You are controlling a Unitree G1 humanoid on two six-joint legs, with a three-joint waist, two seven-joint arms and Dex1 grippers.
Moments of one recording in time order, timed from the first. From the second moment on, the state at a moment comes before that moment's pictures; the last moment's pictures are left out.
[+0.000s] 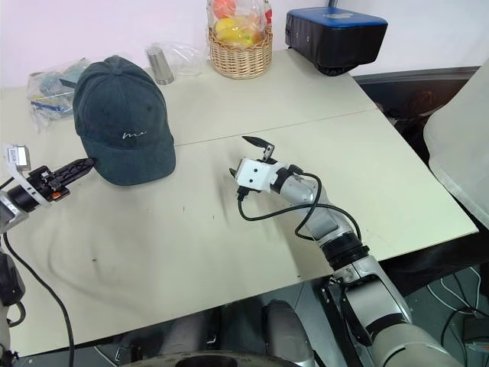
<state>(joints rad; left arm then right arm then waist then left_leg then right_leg) -0.75 0.90 0.38 1.14 -0.50 0.67 -1.31 -0.60 -0.36 0.34 0.30 -0.34 -0.24 0.40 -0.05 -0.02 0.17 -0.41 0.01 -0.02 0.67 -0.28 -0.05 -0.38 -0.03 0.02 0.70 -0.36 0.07</state>
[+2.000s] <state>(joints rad) -0.10 0.70 0.54 0.05 -0.65 0.39 -0.85 -0.61 -0.41 0.23 0.19 -0.04 -0.15 0.67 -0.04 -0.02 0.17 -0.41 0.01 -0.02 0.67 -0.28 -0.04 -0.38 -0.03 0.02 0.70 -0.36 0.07</state>
